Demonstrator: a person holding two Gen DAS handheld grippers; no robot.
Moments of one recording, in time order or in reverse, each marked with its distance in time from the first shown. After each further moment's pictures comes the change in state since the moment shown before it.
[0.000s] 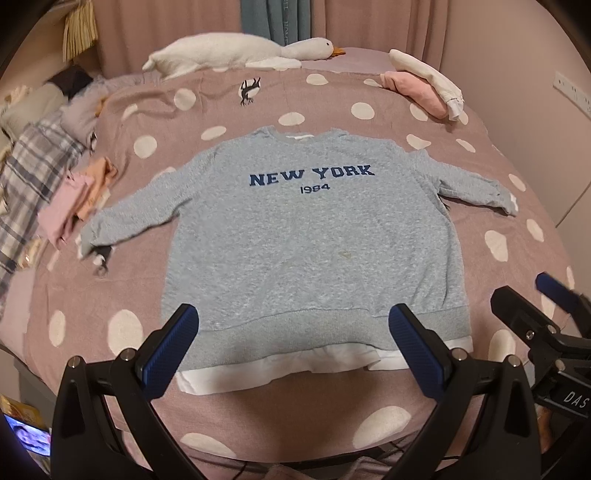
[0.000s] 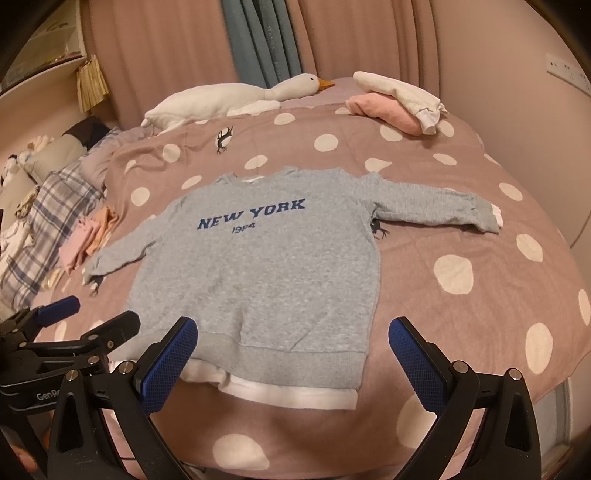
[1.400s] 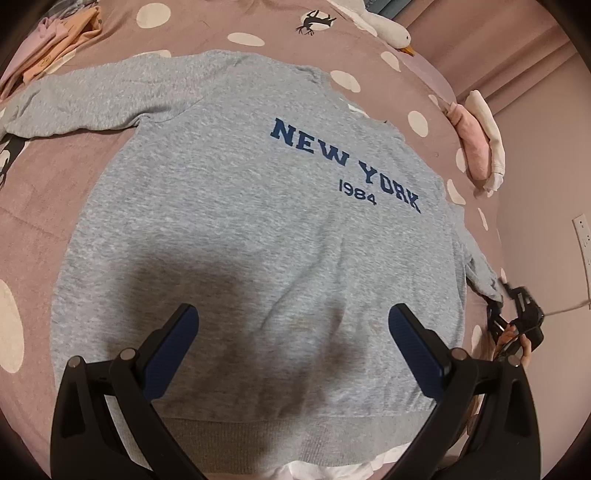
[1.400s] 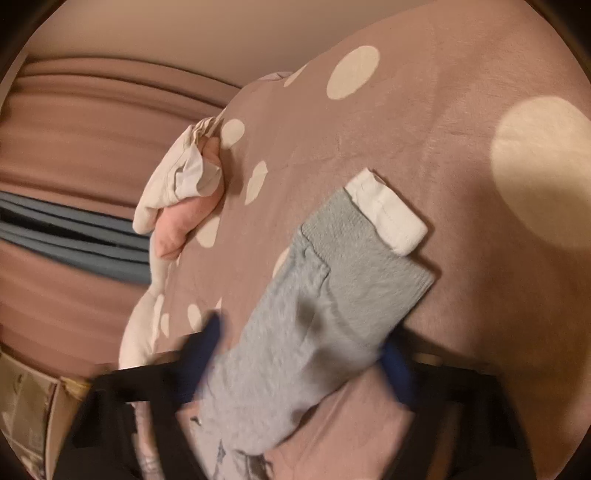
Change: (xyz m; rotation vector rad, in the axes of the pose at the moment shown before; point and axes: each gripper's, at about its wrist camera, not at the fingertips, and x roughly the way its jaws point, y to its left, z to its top) left arm 0.132 0.077 0.039 -0.440 0.169 -0.267; right arm 0.150 -0.319 0.046 1.066 -0.183 0.208
